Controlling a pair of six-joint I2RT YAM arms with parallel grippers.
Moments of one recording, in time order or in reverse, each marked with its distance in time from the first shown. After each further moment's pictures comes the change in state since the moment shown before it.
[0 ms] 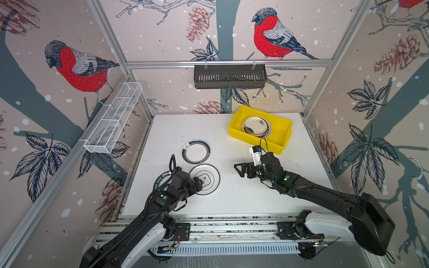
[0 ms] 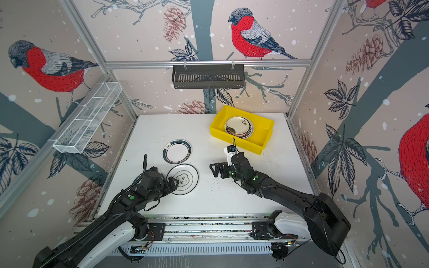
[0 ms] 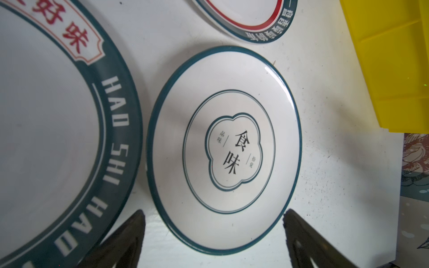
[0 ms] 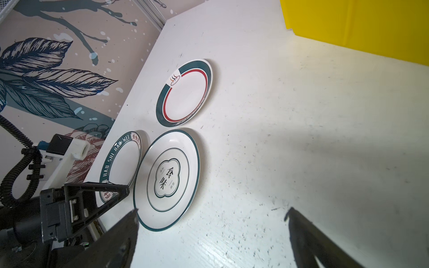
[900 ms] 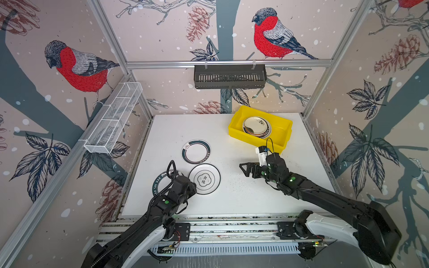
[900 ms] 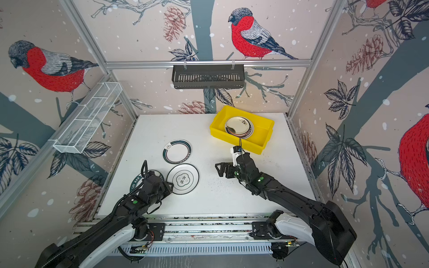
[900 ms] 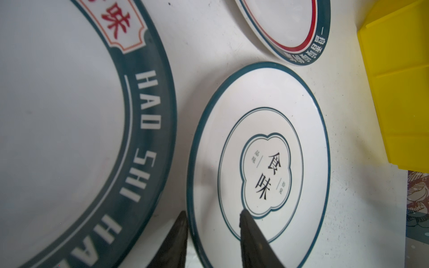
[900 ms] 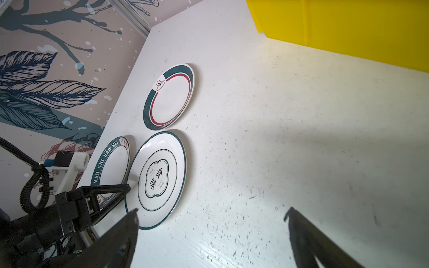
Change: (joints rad) left arm -0.004 0.000 -0.135 0.180 -0.086 -0.098; right arm -0.052 -0.075 -0.033 -0.061 -0.004 0.021
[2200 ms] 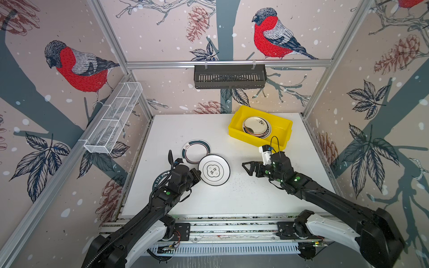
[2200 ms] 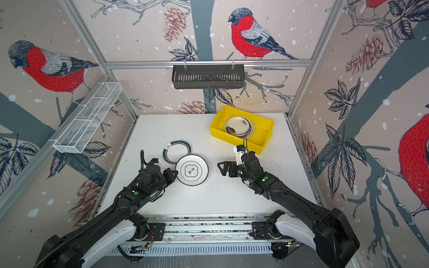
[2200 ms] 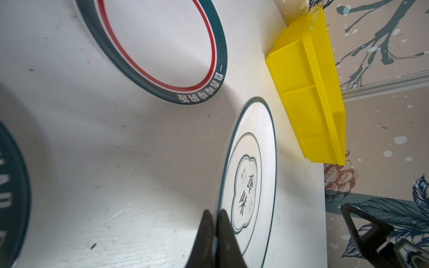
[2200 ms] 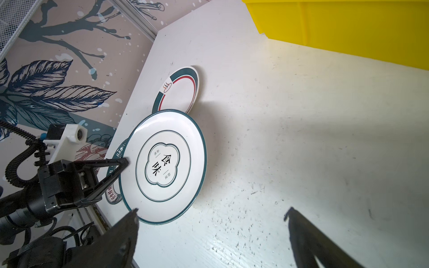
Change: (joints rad) left arm 0.054 0.157 0.163 0.220 0.172 0.032; right arm -0.066 -0.032 0.016 -0.044 -0.104 0.004
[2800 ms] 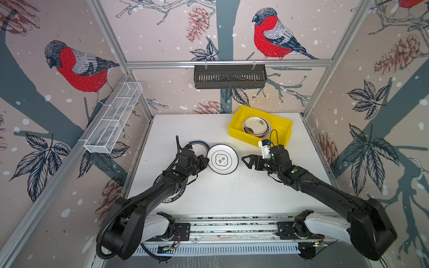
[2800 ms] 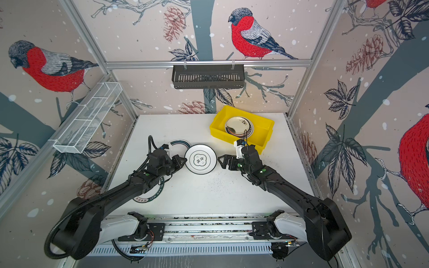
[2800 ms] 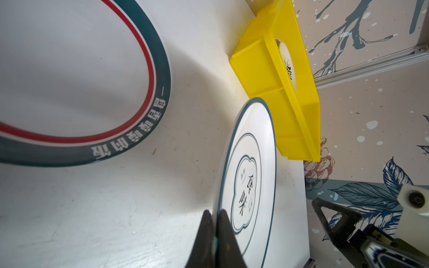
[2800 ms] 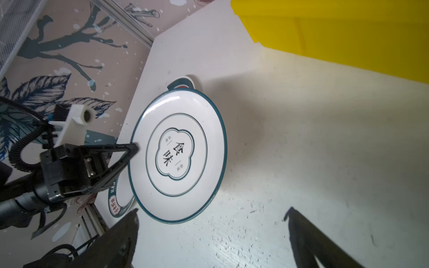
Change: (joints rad) left arm 0.067 0.385 0.214 0.208 0.183 0.087; right arm -0.109 0.104 0.106 0.019 -0.080 -0.005
